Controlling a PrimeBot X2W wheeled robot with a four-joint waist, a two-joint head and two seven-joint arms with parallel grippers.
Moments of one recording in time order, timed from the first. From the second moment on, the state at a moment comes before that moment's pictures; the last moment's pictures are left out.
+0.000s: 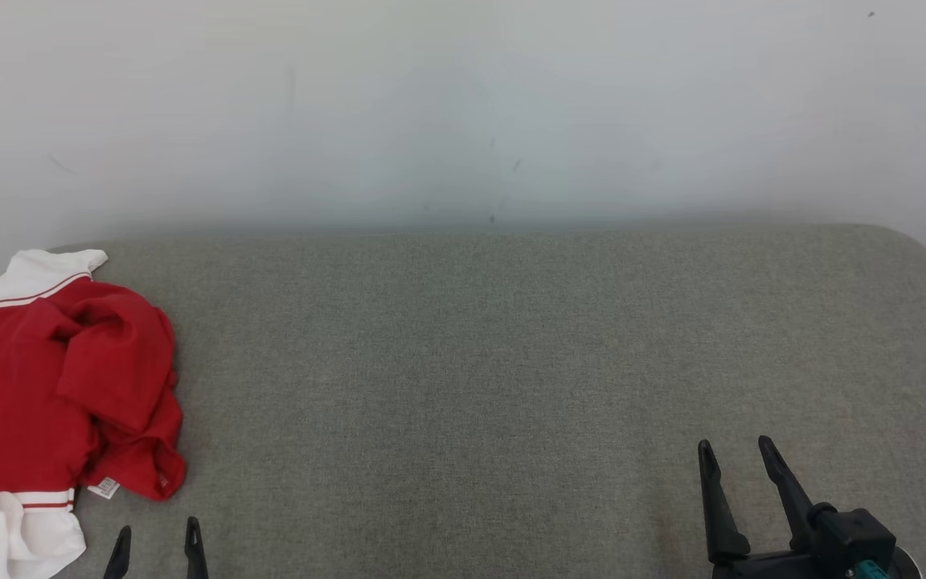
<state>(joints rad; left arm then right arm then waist) 0.08 0.05 0.12 0.23 -0.06 -0.07 -0.26 -0.01 -0.05 0.01 0.25 0.12 0.13 -0.26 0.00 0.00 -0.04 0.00</state>
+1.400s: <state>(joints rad) 0.04 0.06 0.15 0.31 -0.07 -0.08 -0.26 -0.01 -0.05 0.00 0.31 0.12 0.13 -0.26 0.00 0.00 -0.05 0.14</state>
